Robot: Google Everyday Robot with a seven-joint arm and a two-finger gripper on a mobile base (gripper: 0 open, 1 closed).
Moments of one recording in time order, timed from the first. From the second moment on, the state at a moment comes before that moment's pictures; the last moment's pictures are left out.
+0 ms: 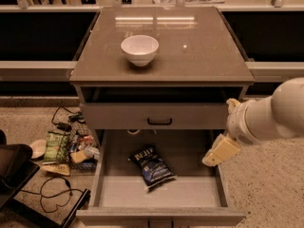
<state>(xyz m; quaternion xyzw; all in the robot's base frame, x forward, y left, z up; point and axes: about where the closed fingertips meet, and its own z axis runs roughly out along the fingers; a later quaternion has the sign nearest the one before) 0.473 -0.187 0.777 -0.51 0.81 0.00 0.29</state>
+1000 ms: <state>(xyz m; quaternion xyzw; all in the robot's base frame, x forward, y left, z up) 0.478 -0.168 0.709 -0.47 0.83 0.02 0.30</state>
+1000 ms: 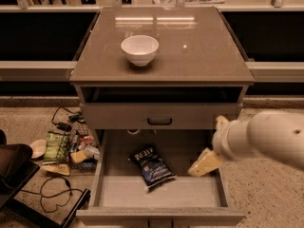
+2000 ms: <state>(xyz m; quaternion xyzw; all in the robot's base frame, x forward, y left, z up) 0.498 -0.072 0.518 -0.44 0.84 0.14 0.30</state>
